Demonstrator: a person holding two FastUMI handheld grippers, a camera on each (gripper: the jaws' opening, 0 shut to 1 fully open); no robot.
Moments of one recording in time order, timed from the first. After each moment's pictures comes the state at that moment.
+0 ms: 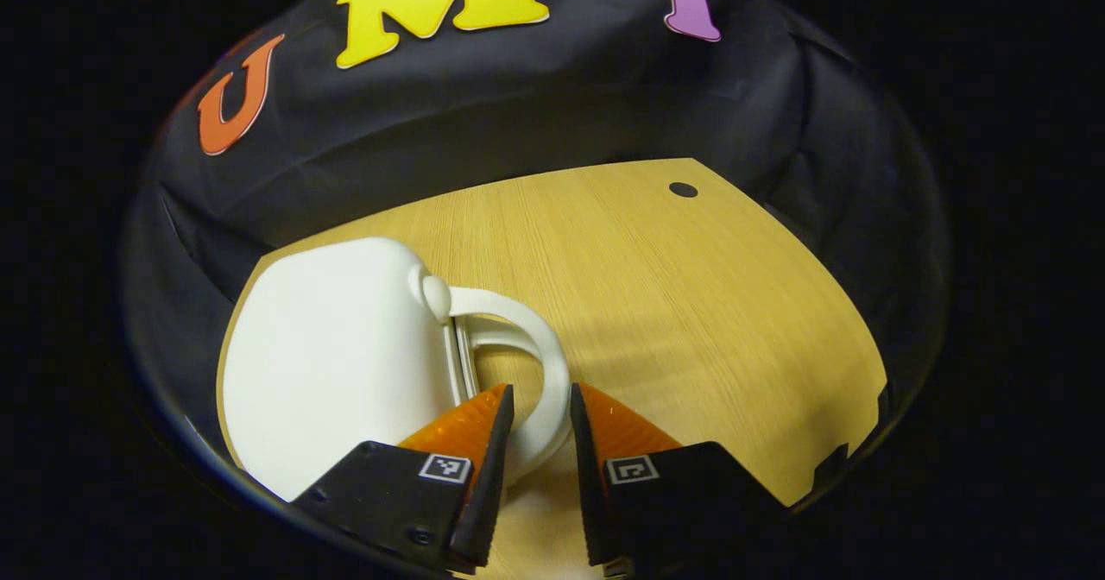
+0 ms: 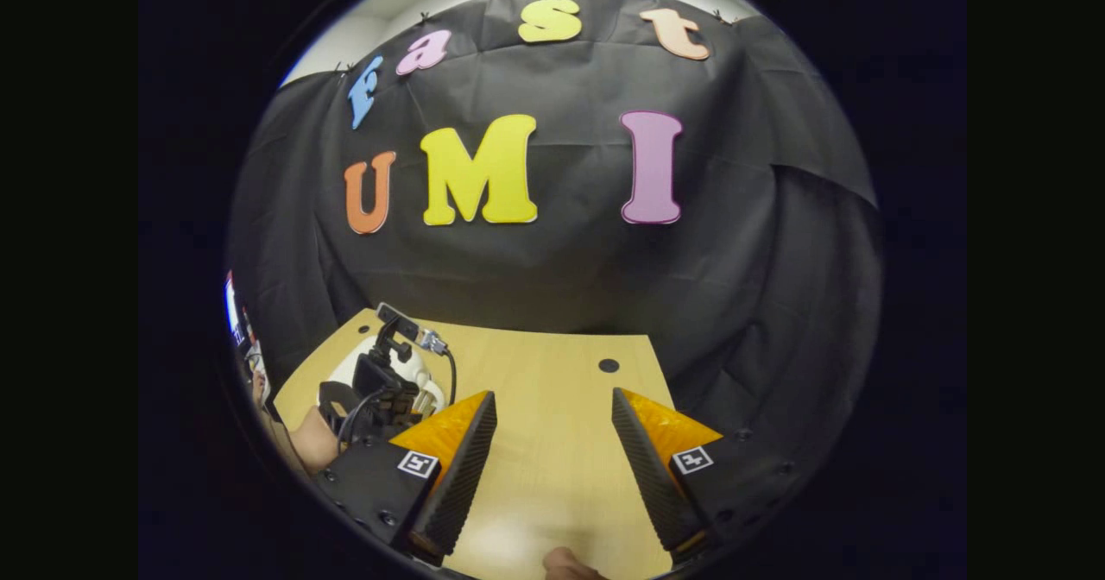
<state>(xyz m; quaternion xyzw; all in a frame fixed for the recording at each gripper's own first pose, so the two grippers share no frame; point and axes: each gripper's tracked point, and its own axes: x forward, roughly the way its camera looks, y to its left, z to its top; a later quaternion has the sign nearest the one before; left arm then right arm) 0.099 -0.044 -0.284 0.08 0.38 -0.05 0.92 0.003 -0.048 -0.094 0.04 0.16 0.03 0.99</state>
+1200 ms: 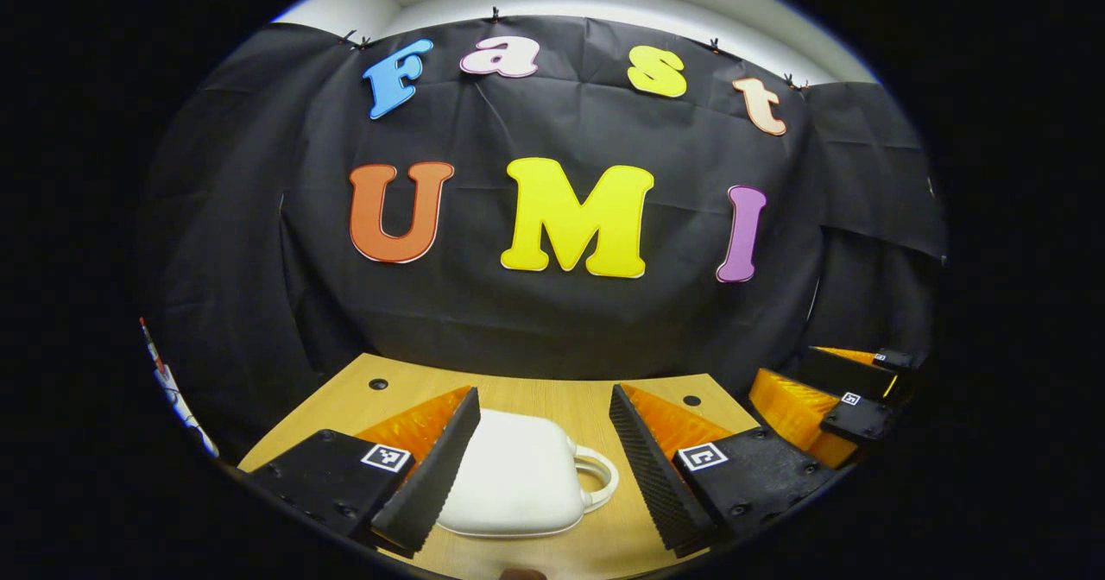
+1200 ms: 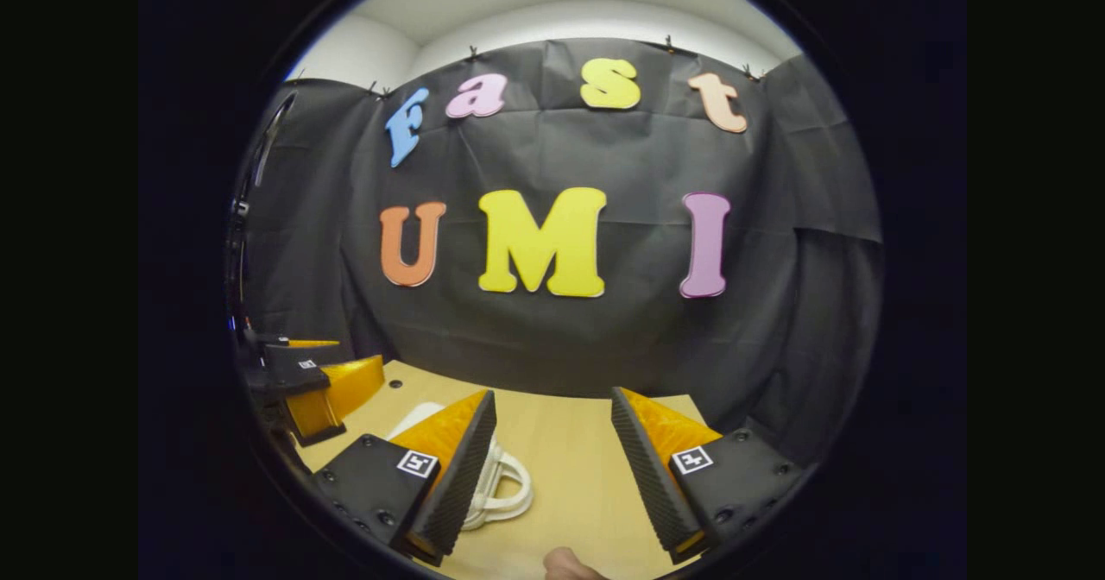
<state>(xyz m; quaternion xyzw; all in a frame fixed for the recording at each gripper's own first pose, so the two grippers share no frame) 0.004 0.071 0.000 -0.01 0.06 0.01 1.00 -0.008 0.129 -0.015 0.03 0.04 0.07 1.00</state>
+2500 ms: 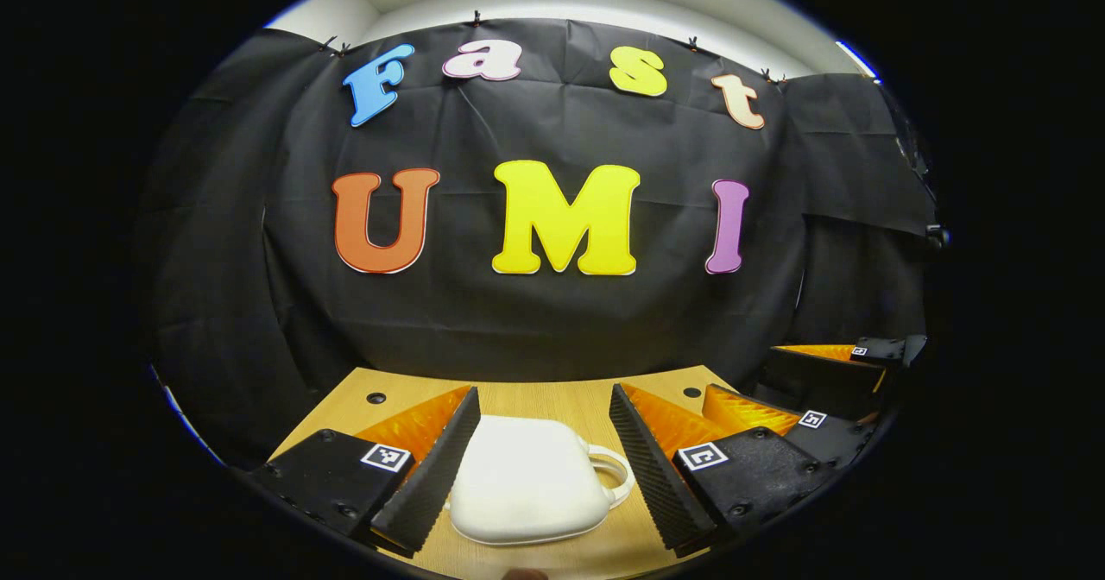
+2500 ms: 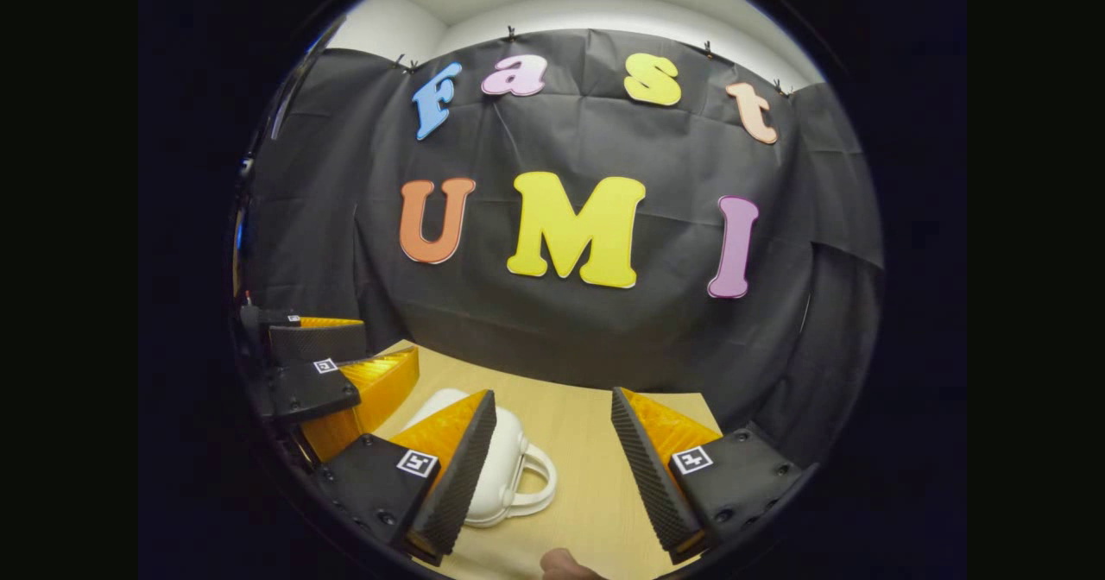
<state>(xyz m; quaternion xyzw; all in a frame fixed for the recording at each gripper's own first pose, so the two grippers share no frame) 0.008 0.088 -0.002 0.00 0.06 -0.02 1.00 -0.005 0.181 -0.025 -0.01 0.06 0.07 1.00</state>
